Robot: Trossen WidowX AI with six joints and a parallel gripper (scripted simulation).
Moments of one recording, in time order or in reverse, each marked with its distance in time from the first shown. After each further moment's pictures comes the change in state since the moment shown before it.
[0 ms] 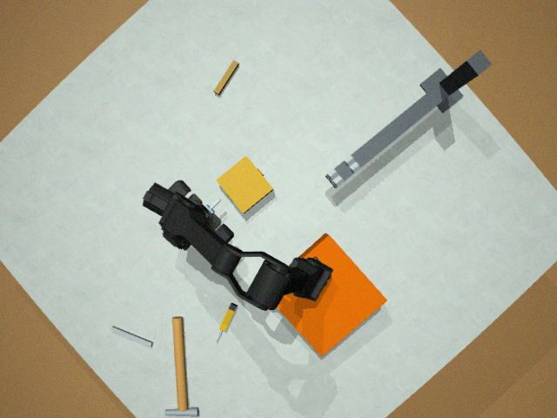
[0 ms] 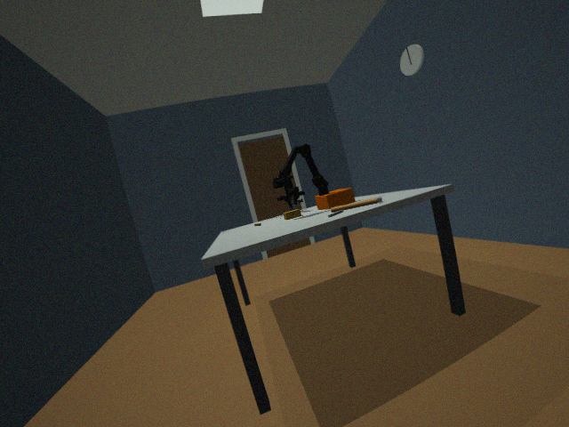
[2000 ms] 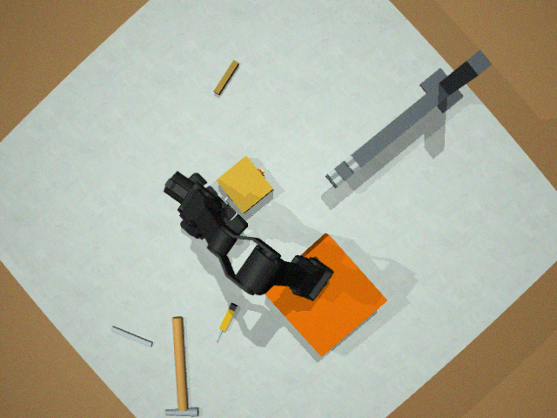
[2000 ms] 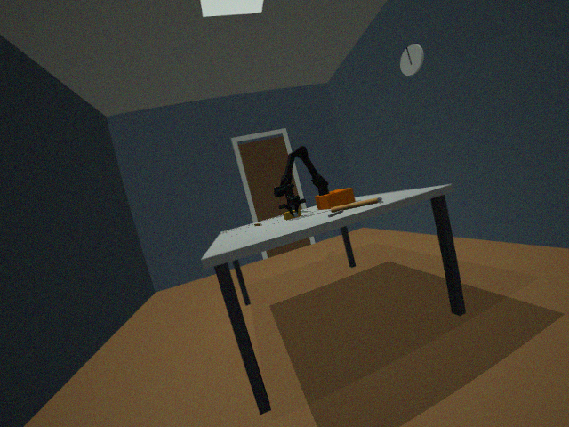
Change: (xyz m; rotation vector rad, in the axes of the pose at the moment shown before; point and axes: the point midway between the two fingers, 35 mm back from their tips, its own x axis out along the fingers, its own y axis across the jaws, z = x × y) arm 0.055 0.006 -0.036 -0.003 0.004 0.007
